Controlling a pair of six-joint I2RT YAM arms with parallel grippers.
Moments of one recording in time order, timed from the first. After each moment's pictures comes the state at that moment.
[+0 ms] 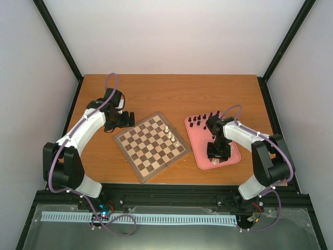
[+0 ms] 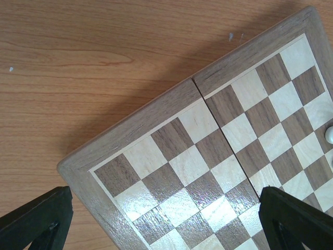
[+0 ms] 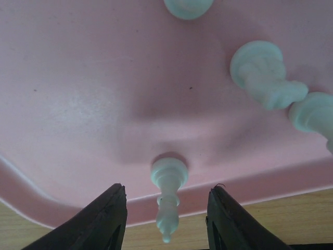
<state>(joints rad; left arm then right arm) -0.23 1.50 1.20 -0.90 0.06 -0.35 0.38 1.57 0.92 -1.06 -0.09 0.52</state>
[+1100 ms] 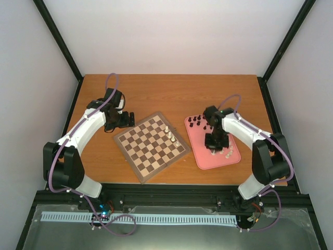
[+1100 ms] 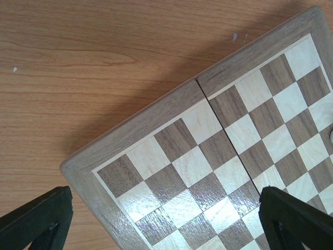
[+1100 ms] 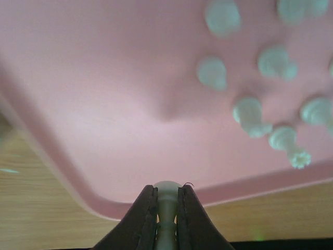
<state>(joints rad) -0.23 1.50 1.20 -0.90 0.05 -0.35 0.40 1.60 1.04 -1.12 -0.04 0.52</state>
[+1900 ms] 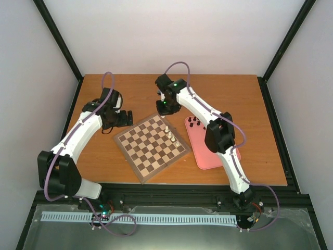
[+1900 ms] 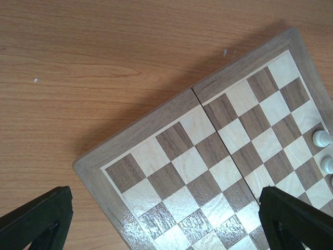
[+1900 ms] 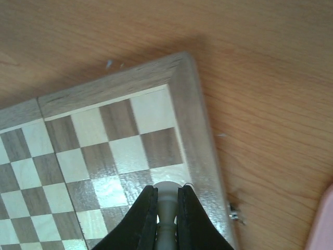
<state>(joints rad) -0.23 1.42 1.19 -0.90 0.03 -0.35 0.64 2.34 2.29 -1.19 -0.14 0.37</state>
